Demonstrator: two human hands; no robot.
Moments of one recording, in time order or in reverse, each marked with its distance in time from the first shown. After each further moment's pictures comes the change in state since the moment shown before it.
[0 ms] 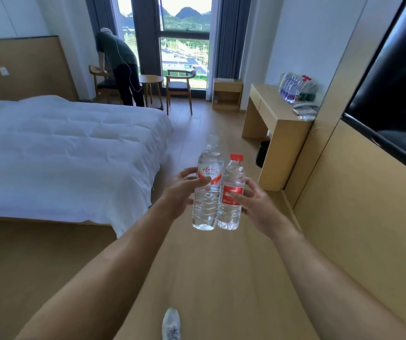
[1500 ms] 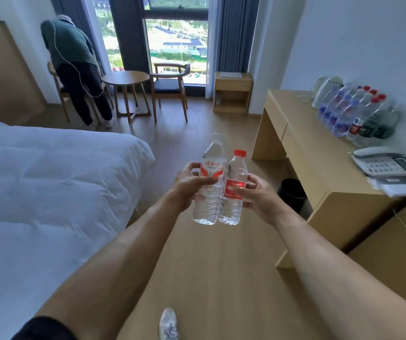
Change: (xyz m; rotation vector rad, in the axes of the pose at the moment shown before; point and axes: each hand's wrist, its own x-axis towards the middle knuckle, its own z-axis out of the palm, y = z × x) left_hand 0.914 0.091 0.023 0.040 0.024 -0.070; right_hand 0.861 -0.090 -0.248 -0.046 0.030 0.122
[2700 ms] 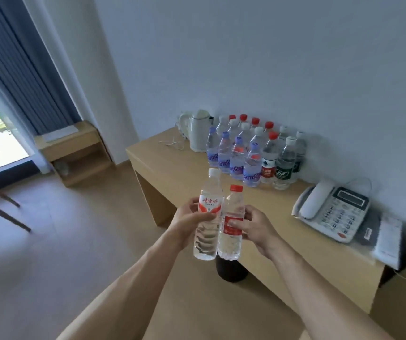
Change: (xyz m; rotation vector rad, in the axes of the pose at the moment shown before) left_hand 0.645 0.052 0.341 0.225 -0.779 -0.156; right_hand 0.433 -0.076 -0.384 0.089 0.869 -0.031
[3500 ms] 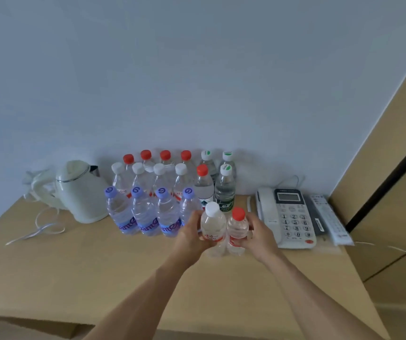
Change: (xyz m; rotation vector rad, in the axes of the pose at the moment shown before) left_hand 0.276 0.017 0.094 0.703 -0.665 0.365; right_hand 0.148 0.017 -0.091 -0.396 0.828 0.121
